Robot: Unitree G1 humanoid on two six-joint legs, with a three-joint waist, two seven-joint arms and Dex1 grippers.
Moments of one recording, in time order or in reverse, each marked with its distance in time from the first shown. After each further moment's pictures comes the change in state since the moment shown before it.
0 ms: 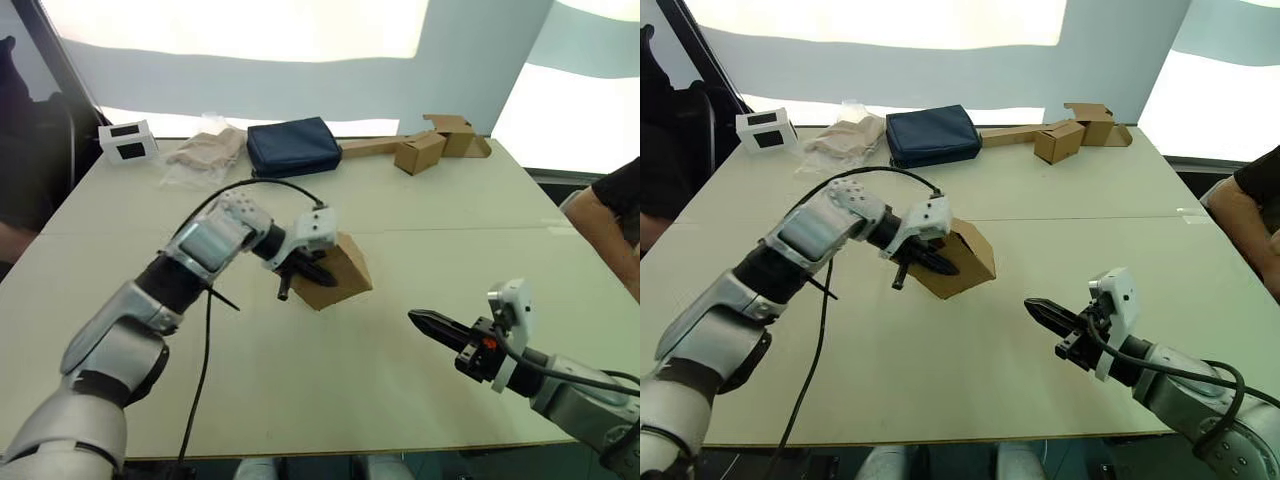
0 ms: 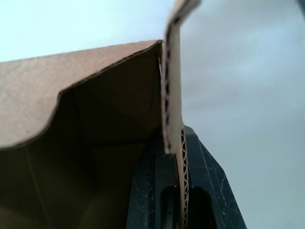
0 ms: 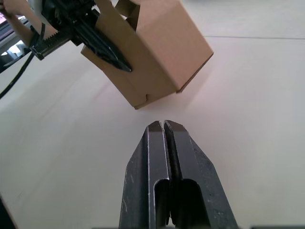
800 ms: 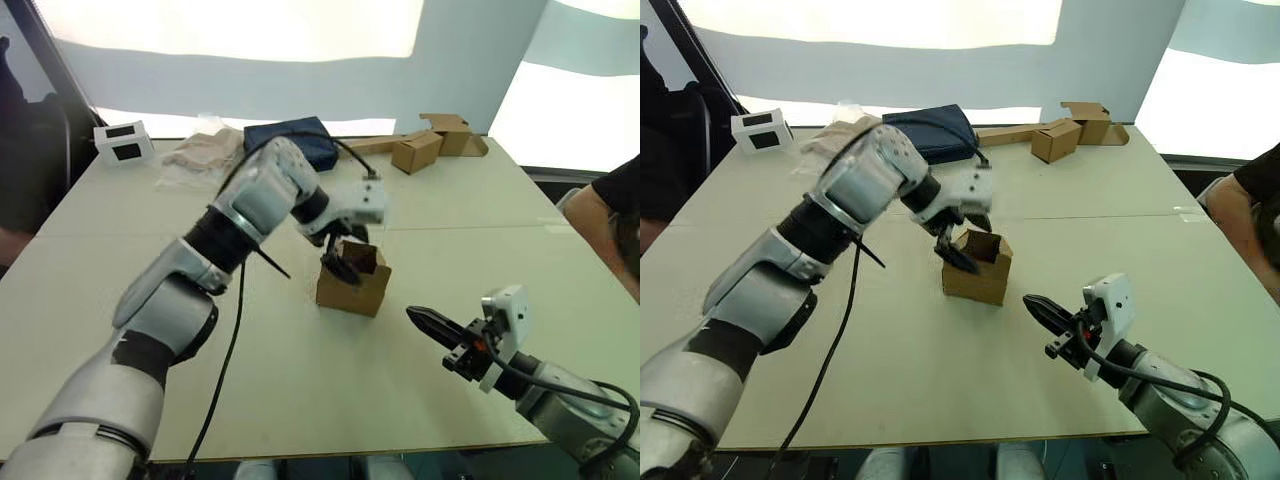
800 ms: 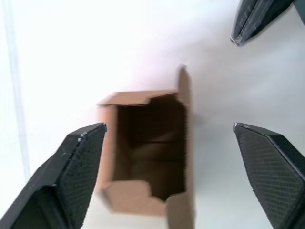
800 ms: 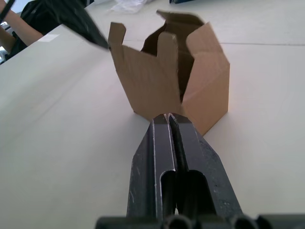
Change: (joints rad) left arm -0.240 -0.147 0.121 0.143 0.136 0.126 -0.120; right arm -0.020 0.083 0.057 -0.001 -0.139 -0.055 -0.006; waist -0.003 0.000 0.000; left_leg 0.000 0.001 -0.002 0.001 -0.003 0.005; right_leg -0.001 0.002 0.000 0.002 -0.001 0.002
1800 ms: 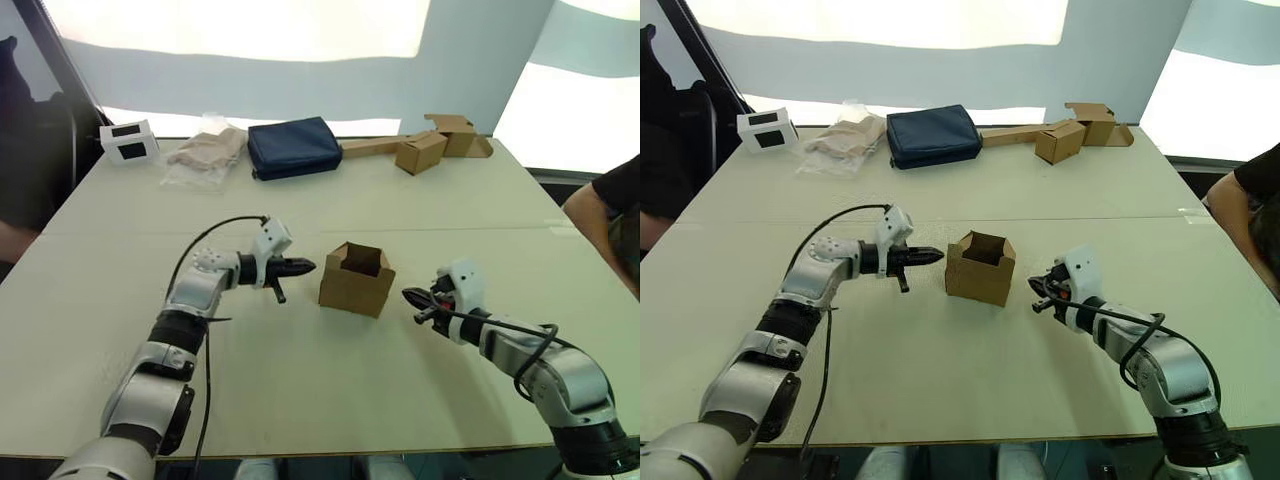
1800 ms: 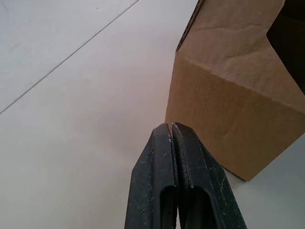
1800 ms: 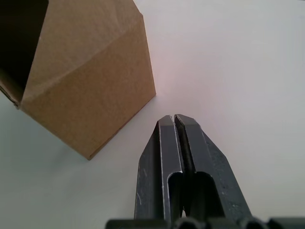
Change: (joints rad) left arm 0.613 -0.046 0.381 0.117 -0.117 -0.361 0.431; right arm -0.368 0.050 0.232 0.438 -0.376 0.061 0.017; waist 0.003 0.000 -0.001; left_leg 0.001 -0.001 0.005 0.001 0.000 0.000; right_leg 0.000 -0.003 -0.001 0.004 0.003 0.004
